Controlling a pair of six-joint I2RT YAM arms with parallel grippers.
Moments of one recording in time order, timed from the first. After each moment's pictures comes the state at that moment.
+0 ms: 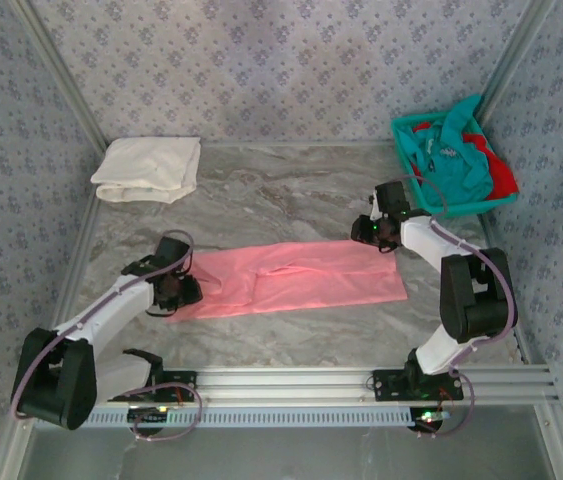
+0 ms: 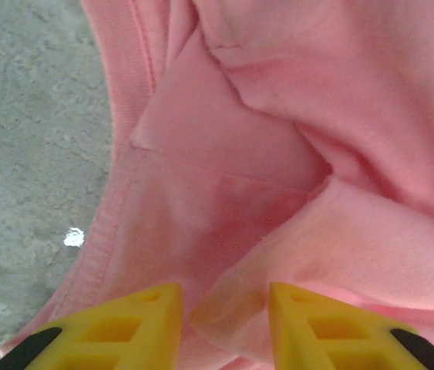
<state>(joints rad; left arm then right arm) -0.32 1.15 0.58 -0.69 0.02 -0.62 0.19 1.62 0.99 -0.42 -0.16 0.35</state>
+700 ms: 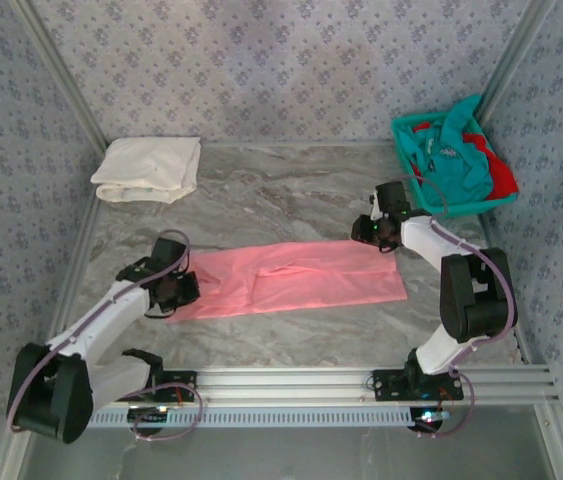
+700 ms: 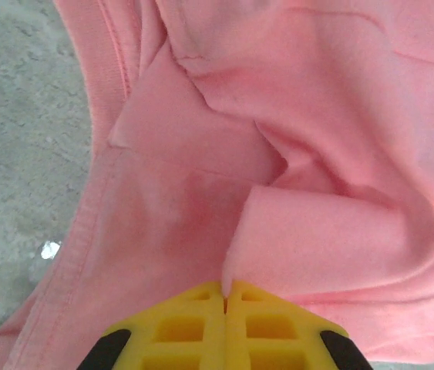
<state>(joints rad) -0.32 1.06 0.58 -0.71 0.04 -0.64 0.18 1.62 0.99 -0.41 -0.16 0.35</state>
